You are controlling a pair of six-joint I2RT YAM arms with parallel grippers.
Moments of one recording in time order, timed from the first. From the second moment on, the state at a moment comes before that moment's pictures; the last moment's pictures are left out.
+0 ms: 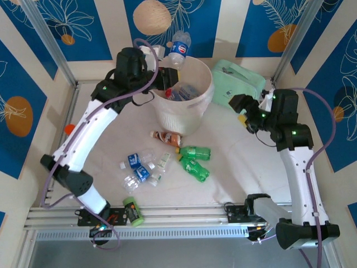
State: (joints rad) left arm -0.57 1.66 1.98 -0.69 0.29 -0.44; right arm 0.03 1.01 1.27 -0.87 -0.52 0.87
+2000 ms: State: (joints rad) left arm -0.78 1.43 1.10 -0.77 0.08 -0.41; right arm 0.09 0.99 1.10 -0.86 -0.49 0.84
